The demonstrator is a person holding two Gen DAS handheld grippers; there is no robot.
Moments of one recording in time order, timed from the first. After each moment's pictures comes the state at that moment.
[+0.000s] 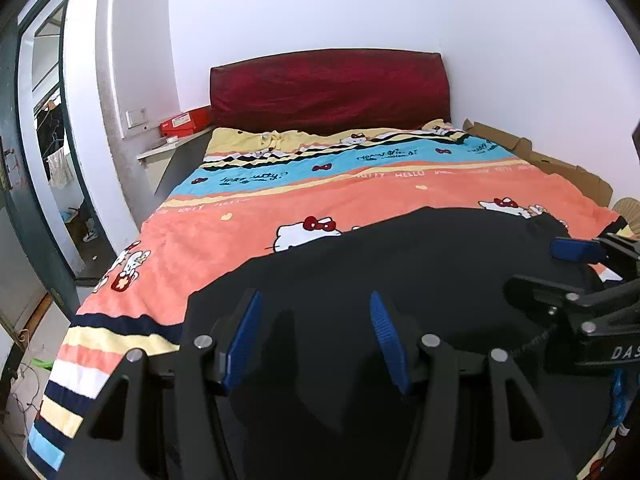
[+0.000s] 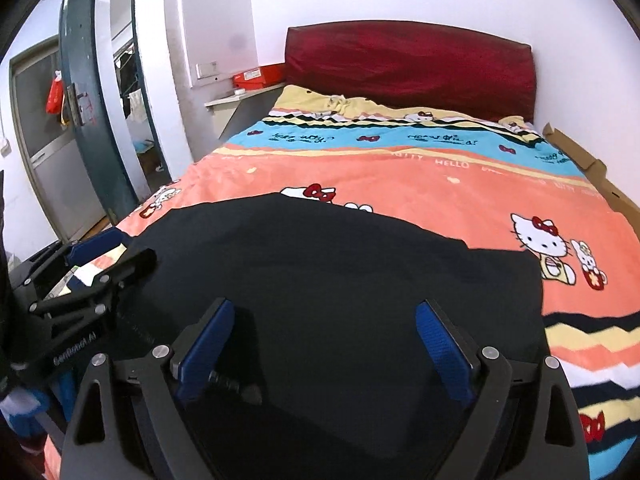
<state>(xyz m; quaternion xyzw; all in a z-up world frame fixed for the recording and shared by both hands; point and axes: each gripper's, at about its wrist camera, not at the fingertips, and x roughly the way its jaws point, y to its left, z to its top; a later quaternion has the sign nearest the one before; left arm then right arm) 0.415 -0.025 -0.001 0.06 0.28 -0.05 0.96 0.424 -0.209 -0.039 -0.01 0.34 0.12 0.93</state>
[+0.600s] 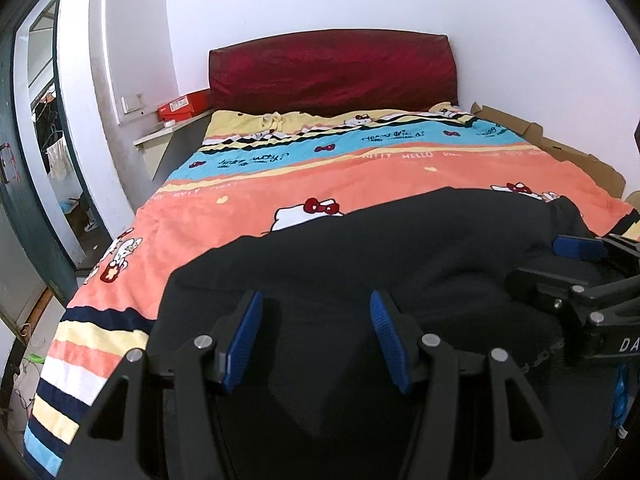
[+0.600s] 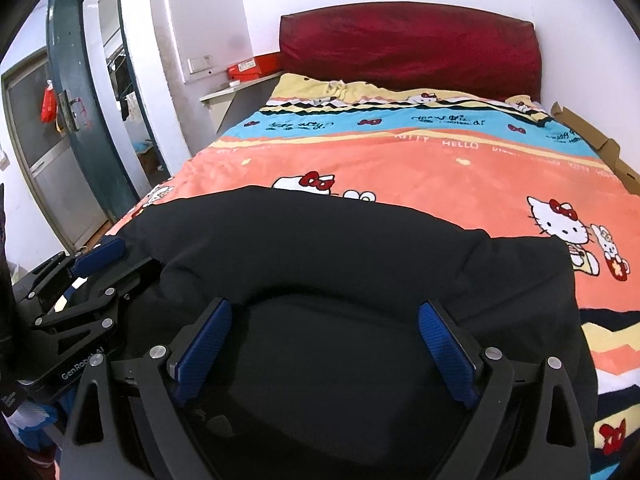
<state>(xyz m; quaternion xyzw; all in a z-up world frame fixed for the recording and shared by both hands) 0.451 -0.029 -0.032 0.06 0.31 -0.04 0.95 0.458 -0.216 -0.065 0.01 0.36 0.13 0.92</state>
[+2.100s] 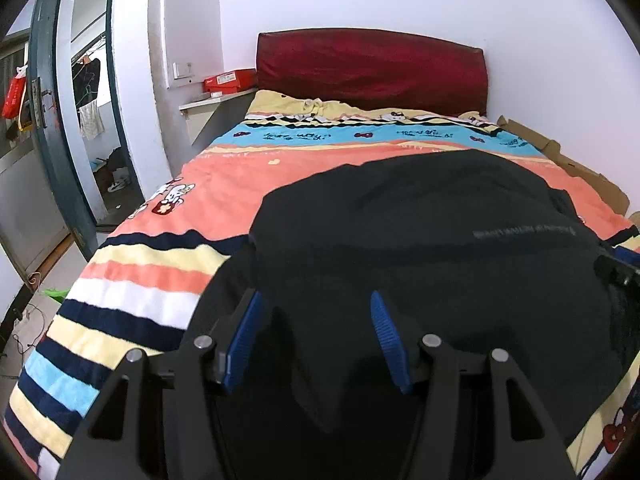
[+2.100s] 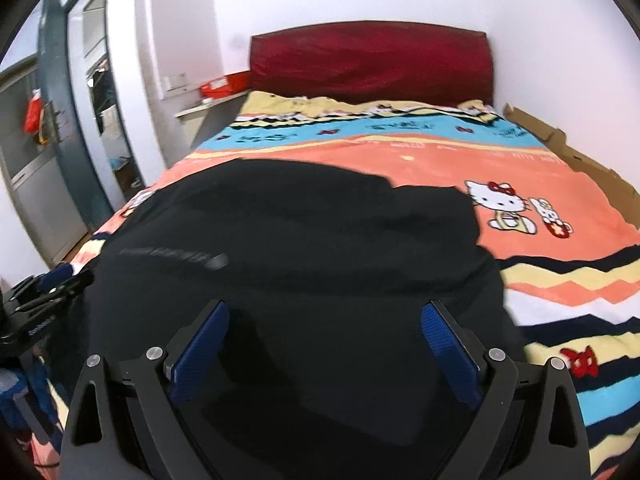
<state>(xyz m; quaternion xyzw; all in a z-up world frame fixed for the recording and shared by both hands) 0.348 0.038 -0.044 0.01 0.31 0.01 0.95 0.348 -0.239 -0.063 0.02 0.32 0.08 0.94</state>
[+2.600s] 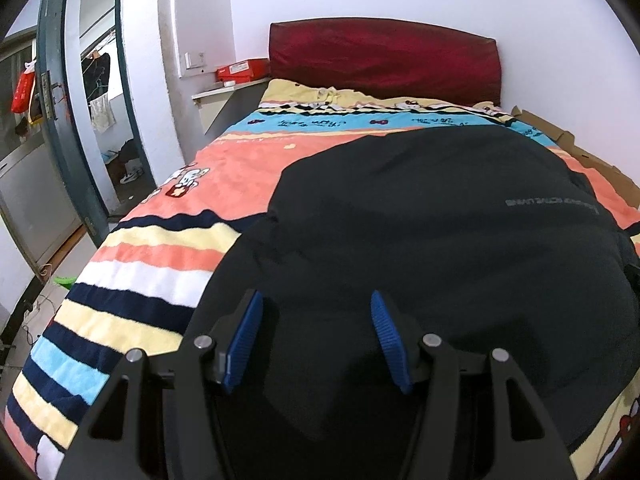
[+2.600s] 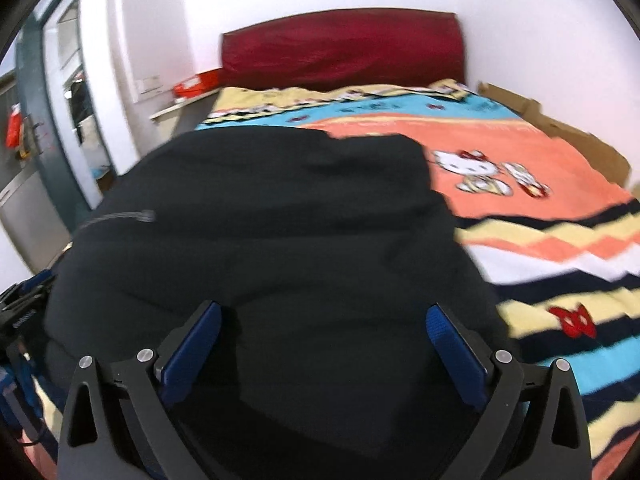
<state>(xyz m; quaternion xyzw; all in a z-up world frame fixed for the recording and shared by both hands) 0.344 0.048 -0.062 0.01 0.33 0.04 0.94 0.333 -0.302 -0.097 0.04 0.35 0.01 0.94</state>
